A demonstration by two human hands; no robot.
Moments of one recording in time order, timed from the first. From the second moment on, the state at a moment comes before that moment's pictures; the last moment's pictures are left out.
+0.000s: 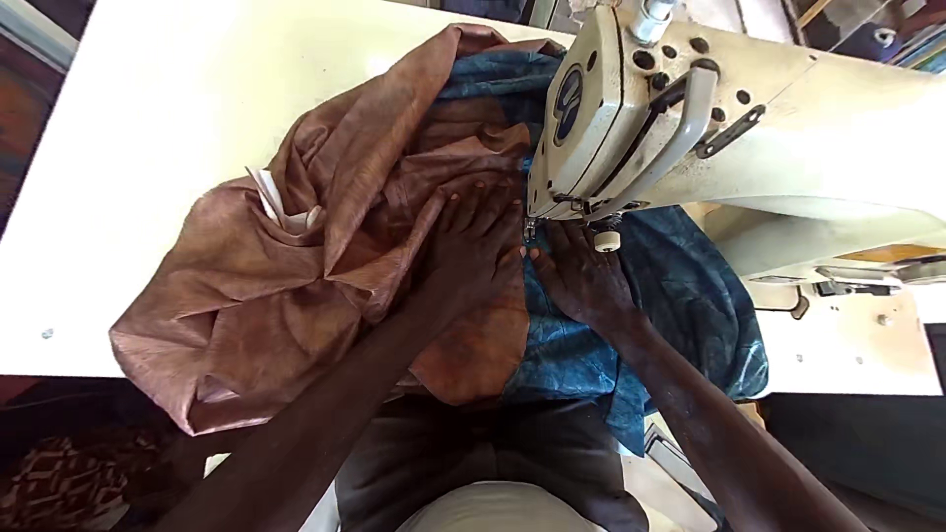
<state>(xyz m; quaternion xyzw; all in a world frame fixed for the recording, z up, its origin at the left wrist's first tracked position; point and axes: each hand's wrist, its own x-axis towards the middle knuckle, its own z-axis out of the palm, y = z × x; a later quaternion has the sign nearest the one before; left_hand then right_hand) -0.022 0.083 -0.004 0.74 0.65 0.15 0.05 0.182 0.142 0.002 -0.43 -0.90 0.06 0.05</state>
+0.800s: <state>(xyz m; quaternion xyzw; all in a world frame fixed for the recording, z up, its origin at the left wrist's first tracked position) 0.000 0.036 -0.006 0.73 0.67 0.13 0.07 0.201 0.097 -0.003 -0.44 -0.90 0.06 0.08</state>
